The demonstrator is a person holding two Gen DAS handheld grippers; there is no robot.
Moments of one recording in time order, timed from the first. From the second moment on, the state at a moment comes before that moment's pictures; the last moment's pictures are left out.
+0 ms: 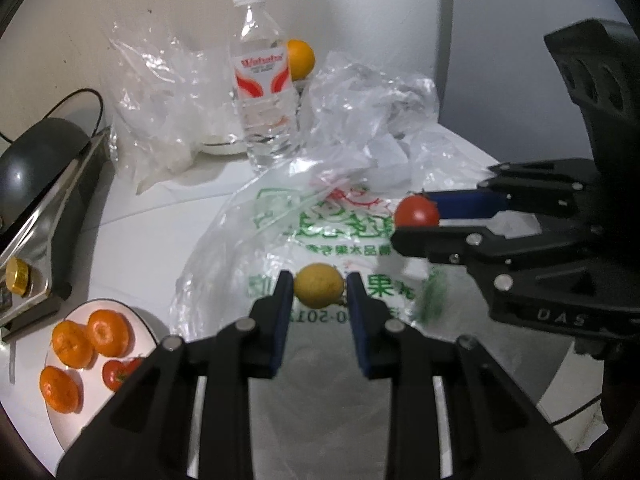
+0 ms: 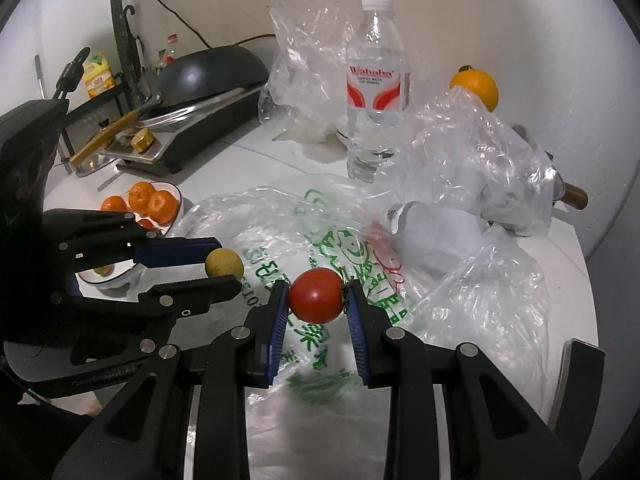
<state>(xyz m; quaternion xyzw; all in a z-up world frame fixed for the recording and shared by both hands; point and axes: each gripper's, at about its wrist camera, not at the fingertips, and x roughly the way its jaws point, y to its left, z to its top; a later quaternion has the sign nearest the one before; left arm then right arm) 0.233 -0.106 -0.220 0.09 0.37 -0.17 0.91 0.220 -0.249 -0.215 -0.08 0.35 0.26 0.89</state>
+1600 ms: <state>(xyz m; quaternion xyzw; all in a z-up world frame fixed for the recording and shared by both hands) 0.141 0.033 -0.220 0.03 0.36 -0.08 0.93 0.157 -0.129 -0.199 -0.15 0.34 0.31 0.87</state>
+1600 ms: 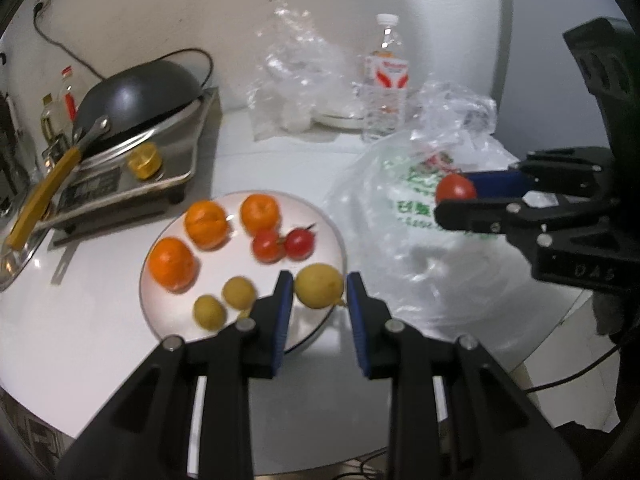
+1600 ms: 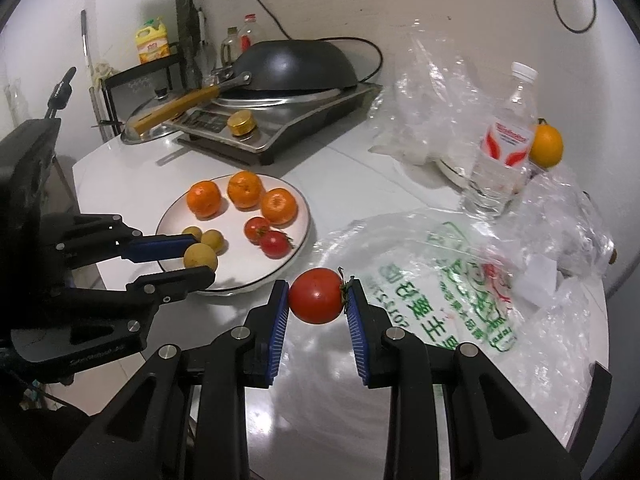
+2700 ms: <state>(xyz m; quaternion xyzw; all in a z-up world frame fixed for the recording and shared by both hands) 0.143 0.099 -0.248 0.01 0.39 -0.03 0.92 0.183 -0.062 -0.233 -0.17 0.37 0.34 0.85</state>
